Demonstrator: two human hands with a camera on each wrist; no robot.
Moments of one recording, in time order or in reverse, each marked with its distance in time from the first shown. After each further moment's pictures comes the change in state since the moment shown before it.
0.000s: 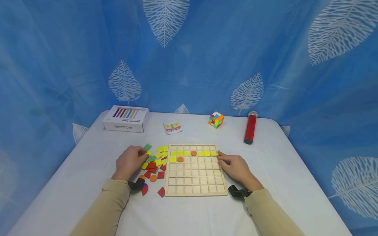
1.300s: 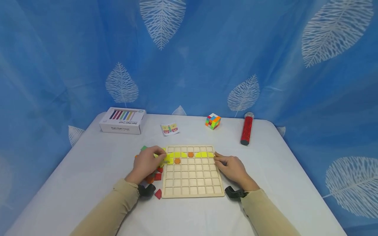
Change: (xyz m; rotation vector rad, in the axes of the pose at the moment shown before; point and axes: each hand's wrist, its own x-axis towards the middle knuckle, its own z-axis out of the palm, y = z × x) left_hand -0.018 0.061 0.013 -0.243 -0.016 0.171; right_hand 0.000 0.003 0.000 0.011 -0.001 -0.016
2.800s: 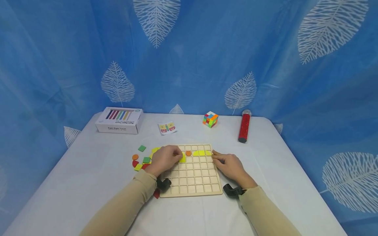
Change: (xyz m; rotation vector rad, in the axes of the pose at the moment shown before) left_hand 0.023 0.044 0.046 0.142 -0.128 0.160; right_hand -0.001 -0.002 0.002 0.003 0.026 0.013
